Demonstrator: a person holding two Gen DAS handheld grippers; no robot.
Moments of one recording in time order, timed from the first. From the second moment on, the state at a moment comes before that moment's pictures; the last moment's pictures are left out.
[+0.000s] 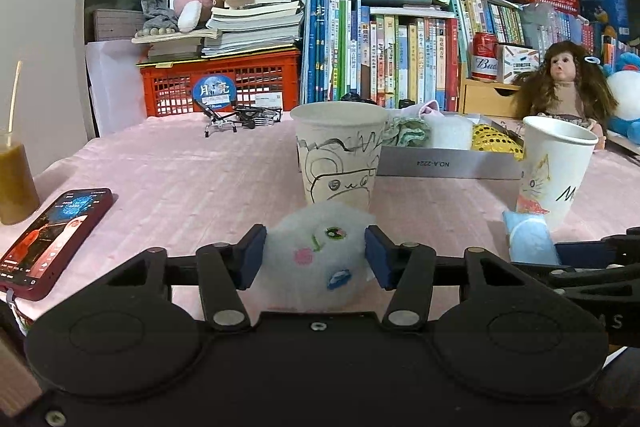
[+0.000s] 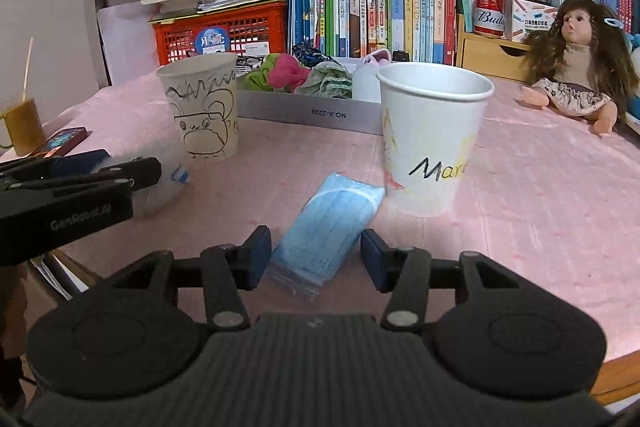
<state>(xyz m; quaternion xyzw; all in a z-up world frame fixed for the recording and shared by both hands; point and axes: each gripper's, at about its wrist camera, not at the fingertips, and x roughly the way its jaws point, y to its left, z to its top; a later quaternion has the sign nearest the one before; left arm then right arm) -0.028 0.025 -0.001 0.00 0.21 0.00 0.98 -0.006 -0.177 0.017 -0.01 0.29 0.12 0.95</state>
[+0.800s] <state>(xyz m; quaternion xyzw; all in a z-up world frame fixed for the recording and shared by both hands) -0.015 0.022 -0.013 0.03 0.20 0.01 0.98 -0.003 -0.169 0.011 -0.02 0.25 0.06 0.97</state>
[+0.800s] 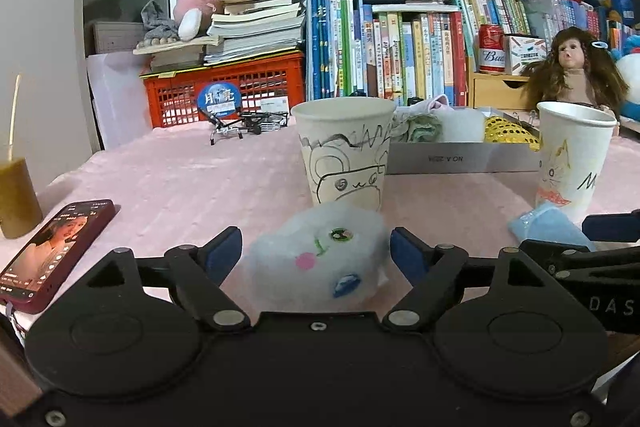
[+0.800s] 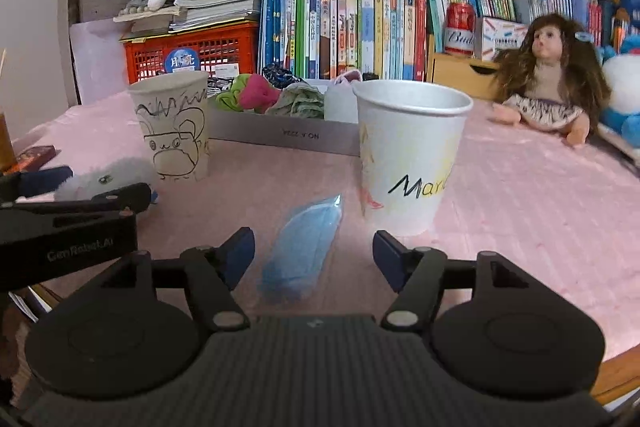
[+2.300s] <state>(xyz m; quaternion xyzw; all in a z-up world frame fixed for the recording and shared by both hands) 0.001 0.022 -0.020 0.02 0.23 0.00 0.97 0.020 -0.191 0.005 0.03 0.27 -0.05 0.96</state>
